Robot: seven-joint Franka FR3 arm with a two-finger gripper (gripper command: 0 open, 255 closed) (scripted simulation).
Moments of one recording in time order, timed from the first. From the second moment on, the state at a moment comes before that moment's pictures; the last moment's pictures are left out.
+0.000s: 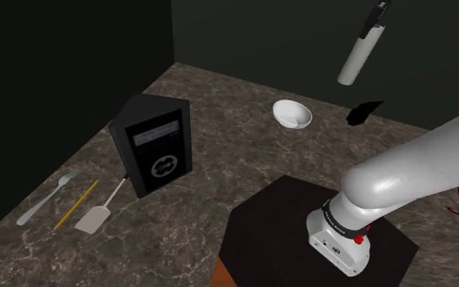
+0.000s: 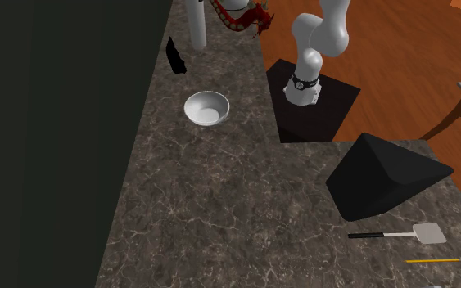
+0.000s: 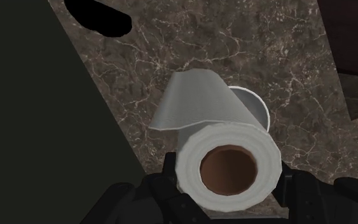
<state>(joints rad) -0.33 -0.22 -0.38 -1.70 -0.07 1.57 -0.96</state>
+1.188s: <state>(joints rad) -0.53 0.03 -0.70 -1.39 0.07 1.47 -1.47</state>
